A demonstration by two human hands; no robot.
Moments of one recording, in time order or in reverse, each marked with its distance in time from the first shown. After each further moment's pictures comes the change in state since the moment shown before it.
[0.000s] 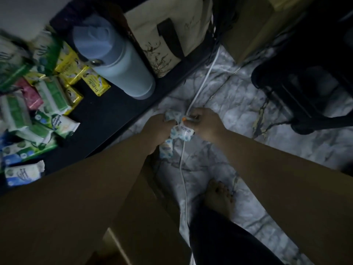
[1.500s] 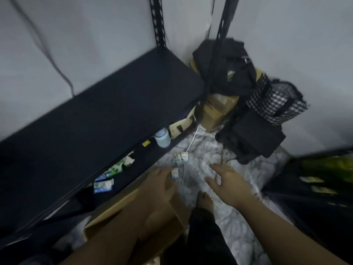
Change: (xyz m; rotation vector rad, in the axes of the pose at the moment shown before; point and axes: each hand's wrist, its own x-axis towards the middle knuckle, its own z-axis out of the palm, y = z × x) left_hand -0.480 0.089 -0.134 0.670 0.097 0.566; right_hand -0.441 -0.248 -0.182 -0.431 0.121 -0.099
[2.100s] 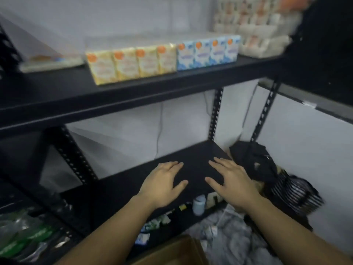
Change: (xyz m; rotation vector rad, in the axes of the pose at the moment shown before) left_hand -0.238 0.040 -0.290 0.316 0.552 0.206; right_hand -0.134 -0.309 -0.172 -0.280 0.468 -0.557
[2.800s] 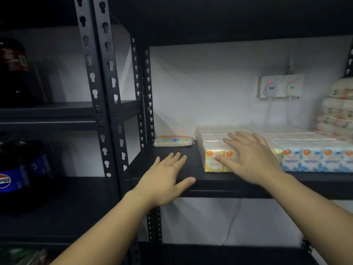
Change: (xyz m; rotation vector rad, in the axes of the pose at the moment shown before) left_hand -0.056 -0.089 -0.286 0.246 0.339 -0.353; right_hand 0.219 -0.239 -0.189 -0.132 0.321 -0.501
